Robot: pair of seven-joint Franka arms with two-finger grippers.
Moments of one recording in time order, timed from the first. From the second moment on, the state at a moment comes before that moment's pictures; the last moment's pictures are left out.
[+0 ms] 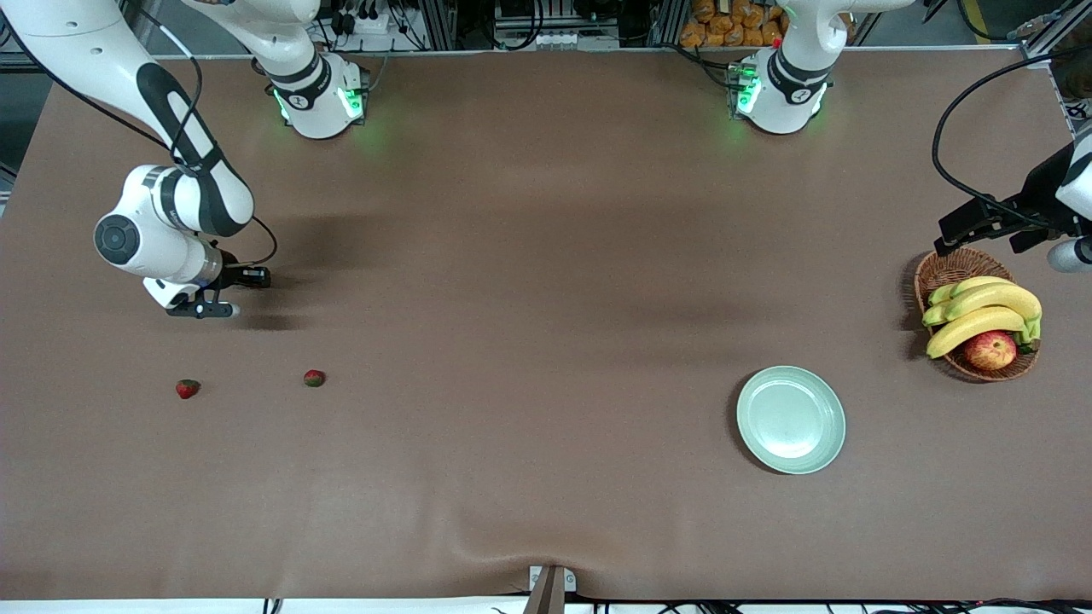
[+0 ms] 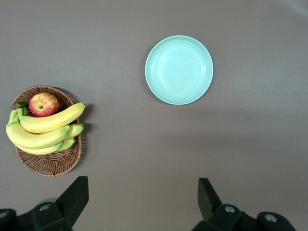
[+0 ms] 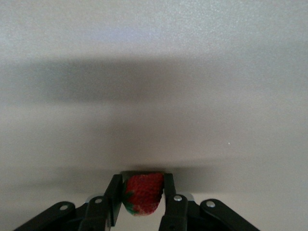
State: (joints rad) left arm -0.01 0.03 -0.01 -1.57 -0.02 1.63 -0.07; right arm -0.19 0.30 0.01 -2.41 -0.04 2.50 -0.13
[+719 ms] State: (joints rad) left arm -0.01 0.03 -0.01 -1.57 -0.02 1.63 -0.07; right arm 0.09 0.23 0.04 -2.13 -0.02 2.26 -0.11
